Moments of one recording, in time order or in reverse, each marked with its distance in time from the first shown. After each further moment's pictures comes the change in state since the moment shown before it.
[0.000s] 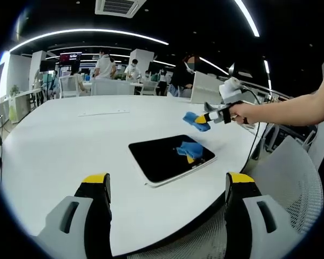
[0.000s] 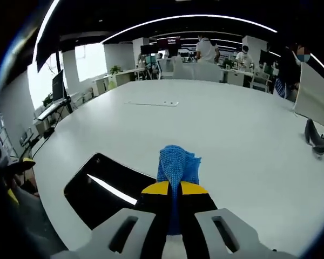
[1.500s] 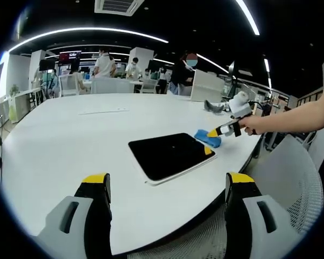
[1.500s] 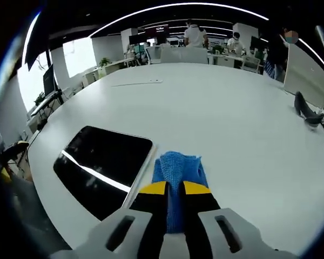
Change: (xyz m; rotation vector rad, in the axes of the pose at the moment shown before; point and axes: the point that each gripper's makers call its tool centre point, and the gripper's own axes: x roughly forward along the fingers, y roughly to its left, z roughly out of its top) left arm 0.000 0.000 -0.003 0.001 0.016 -0.001; right arm -0.013 -0.022 -0.071 0.059 0.100 -0.048
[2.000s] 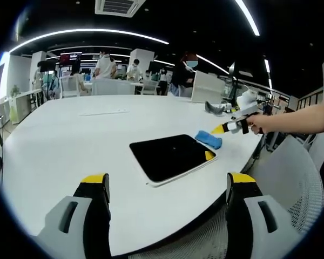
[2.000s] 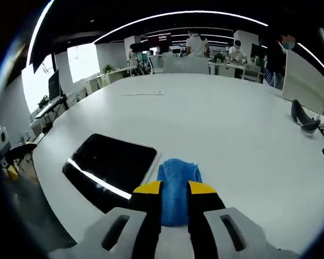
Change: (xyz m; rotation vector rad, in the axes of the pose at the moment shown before) left arm -0.001 0.001 0.003 0.003 -0.018 0.010; right arm -0.042 0.005 0.018 -0.014 -0.117 0.018
